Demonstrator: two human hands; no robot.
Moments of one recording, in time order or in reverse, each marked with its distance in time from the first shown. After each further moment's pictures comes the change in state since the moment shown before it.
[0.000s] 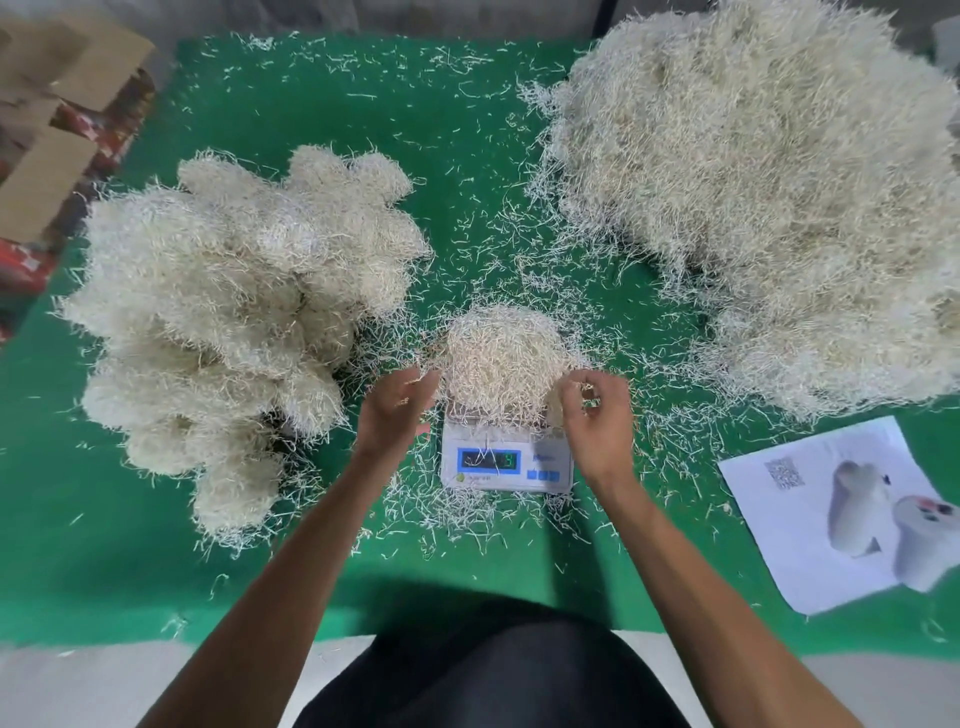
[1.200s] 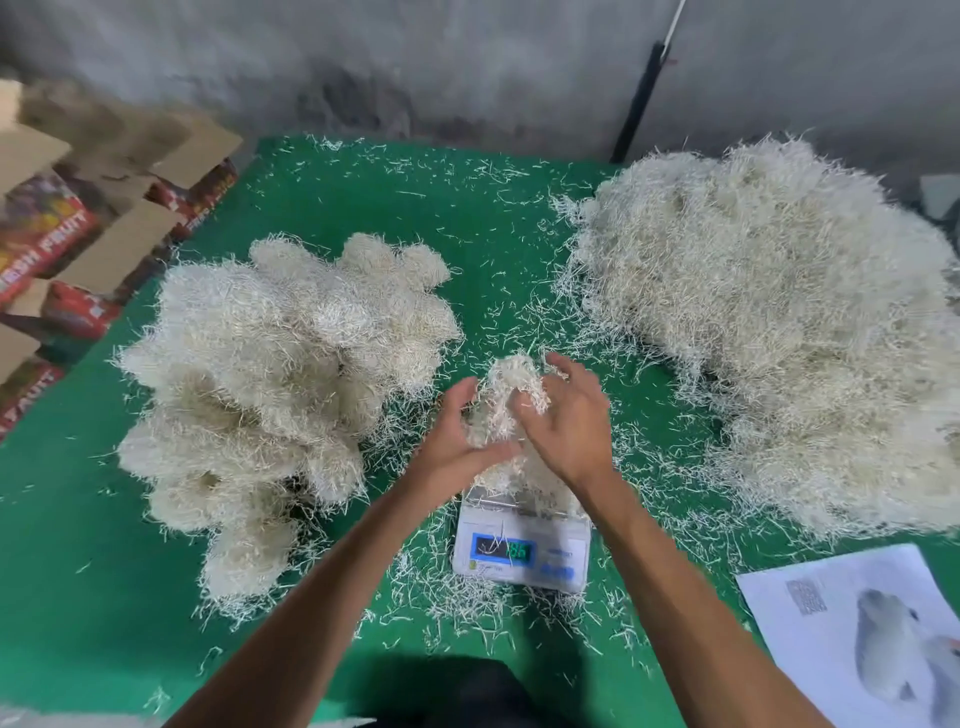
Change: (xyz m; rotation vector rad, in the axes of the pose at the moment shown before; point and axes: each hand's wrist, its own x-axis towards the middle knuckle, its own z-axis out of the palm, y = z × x) left_hand 0.029 0.058 0.011 0.026 -0.231 0.180; right_hand 0.073 -0.109 0.026 -0.373 -0.188 -0.330
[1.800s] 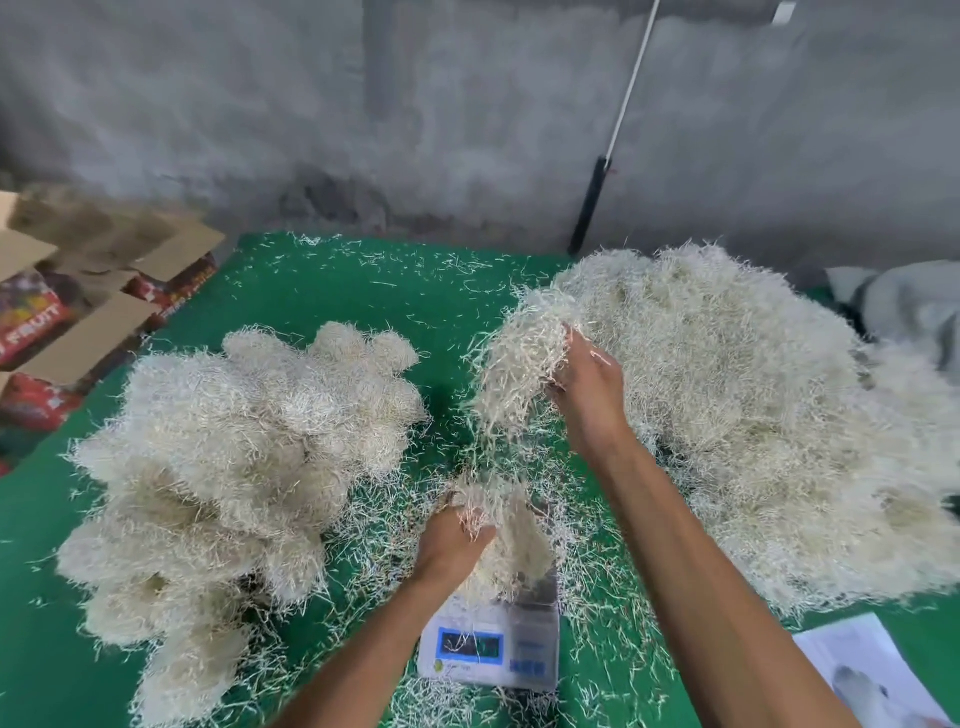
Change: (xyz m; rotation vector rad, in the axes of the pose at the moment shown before) left_hand 0.034 -0.020 0.058 0.271 0.102 -0.223; right_hand 0.085 -0.034 -0.108 1.005 0.182 0.384
